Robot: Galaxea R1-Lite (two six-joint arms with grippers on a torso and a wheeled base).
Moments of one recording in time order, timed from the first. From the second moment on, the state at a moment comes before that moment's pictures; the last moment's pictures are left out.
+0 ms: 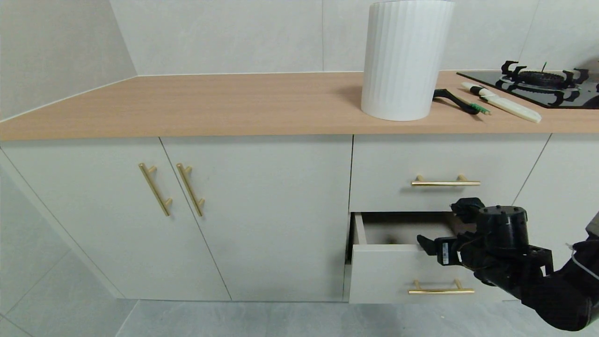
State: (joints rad) left arm 0.00 0.00 0.00 0.00 -0.05 0.01; right arm 0.30 1.99 -0.48 -1.00 -0.20 0.11
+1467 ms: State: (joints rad) left arm 0.00 0.00 0.00 0.00 -0.05 0.01; right arm 0.38 1.61 -0.67 0.20 -0.15 -0.02
